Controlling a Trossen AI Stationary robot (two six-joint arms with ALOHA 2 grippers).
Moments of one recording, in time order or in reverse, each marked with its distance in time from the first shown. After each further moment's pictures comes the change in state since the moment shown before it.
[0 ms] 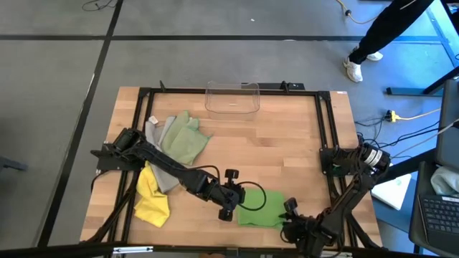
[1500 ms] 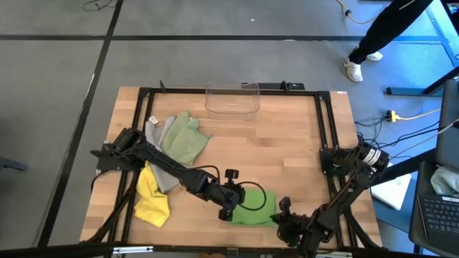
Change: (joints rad) left arm 0.001 0.000 0.000 0.000 0.000 0.002; right arm -0.043 0.001 -0.075 0.258 0.193 -0.181
